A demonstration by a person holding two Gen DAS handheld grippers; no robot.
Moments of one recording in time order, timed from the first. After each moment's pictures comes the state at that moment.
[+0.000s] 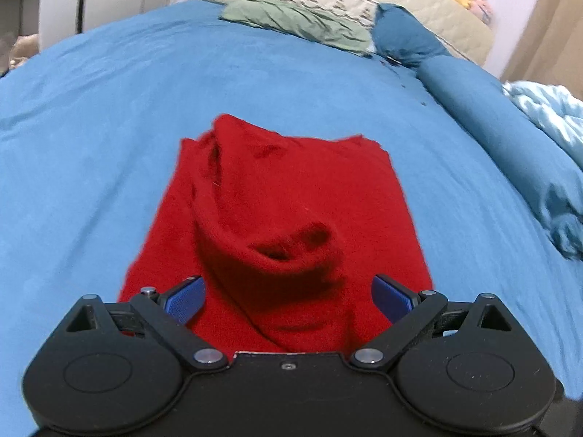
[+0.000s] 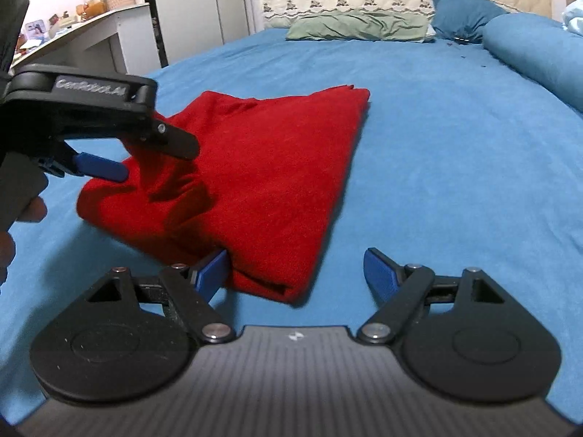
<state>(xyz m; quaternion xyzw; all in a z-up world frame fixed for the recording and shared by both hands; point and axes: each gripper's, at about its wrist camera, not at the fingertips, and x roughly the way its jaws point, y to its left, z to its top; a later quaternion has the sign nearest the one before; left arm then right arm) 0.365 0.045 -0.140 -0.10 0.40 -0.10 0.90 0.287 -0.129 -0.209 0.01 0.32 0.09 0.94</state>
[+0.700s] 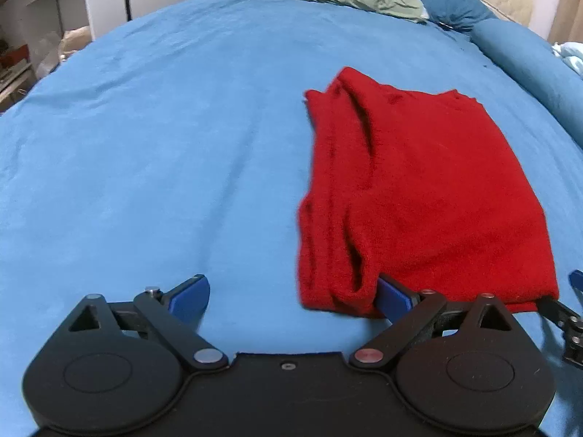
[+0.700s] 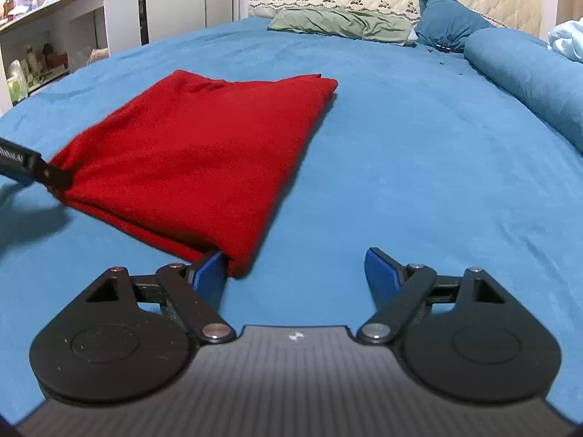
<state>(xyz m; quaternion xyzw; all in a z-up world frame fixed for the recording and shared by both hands) 0.337 0.125 -0.170 -0.03 0.45 -0.02 0.89 0.275 -0.149 -0.215 -0.05 0.33 0.05 0.94</state>
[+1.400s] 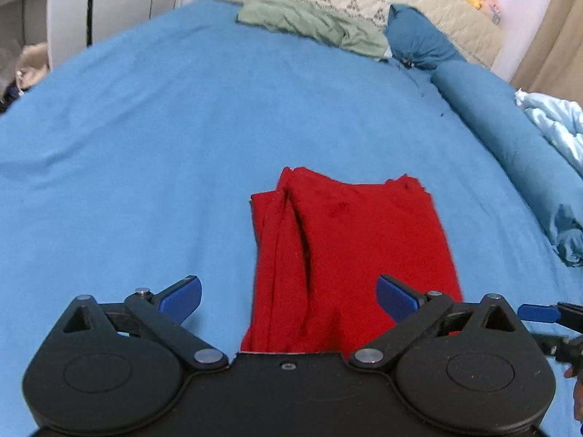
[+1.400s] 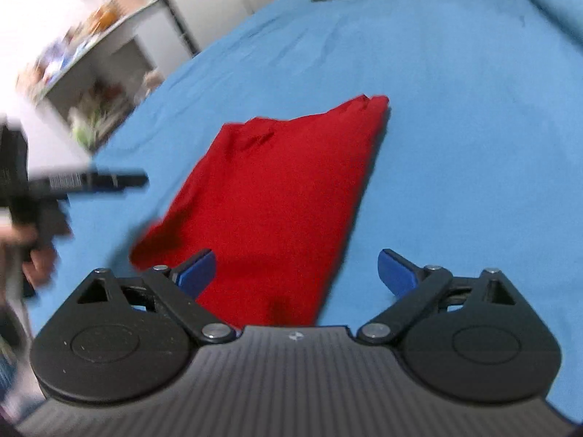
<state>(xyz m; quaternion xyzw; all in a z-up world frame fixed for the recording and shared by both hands) 0.421 0.119 -0.103 -0.09 0.43 -0.11 0.89 0.365 -0.194 -0.122 0.12 0.43 0.18 0.88</state>
